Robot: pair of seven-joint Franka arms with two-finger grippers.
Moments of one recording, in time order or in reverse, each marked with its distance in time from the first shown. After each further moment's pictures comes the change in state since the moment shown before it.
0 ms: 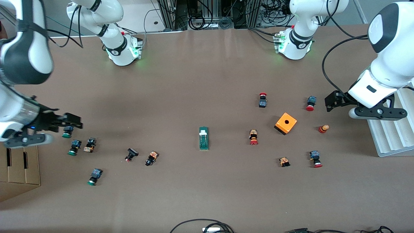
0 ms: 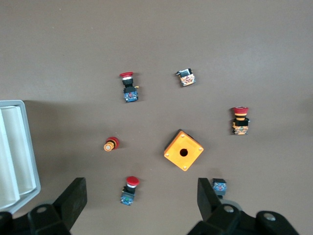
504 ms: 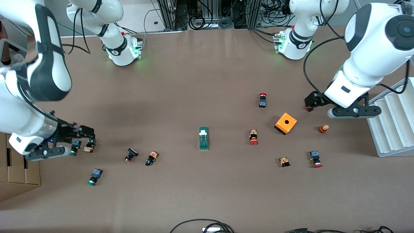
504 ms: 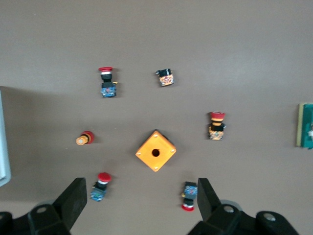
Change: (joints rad) left arm -0.109 0.015 -0.009 0.000 -0.002 0.021 -0.217; right arm 0.000 0.121 -0.003 -0.005 0.005 0.103 -0.014
